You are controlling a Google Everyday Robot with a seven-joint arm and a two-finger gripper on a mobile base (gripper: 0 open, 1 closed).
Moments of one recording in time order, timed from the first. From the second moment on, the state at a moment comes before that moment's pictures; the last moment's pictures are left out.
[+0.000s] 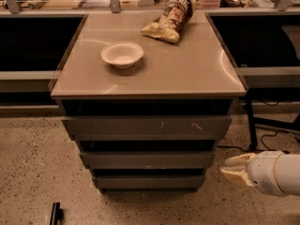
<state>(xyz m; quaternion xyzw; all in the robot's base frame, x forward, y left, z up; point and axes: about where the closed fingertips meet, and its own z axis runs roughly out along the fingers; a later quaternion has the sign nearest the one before) 0.395 -0.225 0.697 -0.37 0.86 0.12 0.32</state>
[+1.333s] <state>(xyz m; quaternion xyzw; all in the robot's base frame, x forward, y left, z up) 0.434 -0.257 0.615 -0.21 0.85 0.10 0.47</state>
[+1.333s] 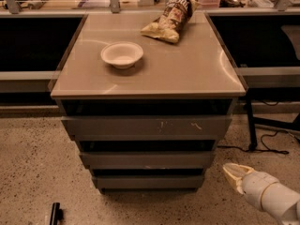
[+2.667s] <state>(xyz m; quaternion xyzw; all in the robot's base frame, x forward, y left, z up) 0.483 -0.260 0.553 -0.21 0.81 0.20 0.51</state>
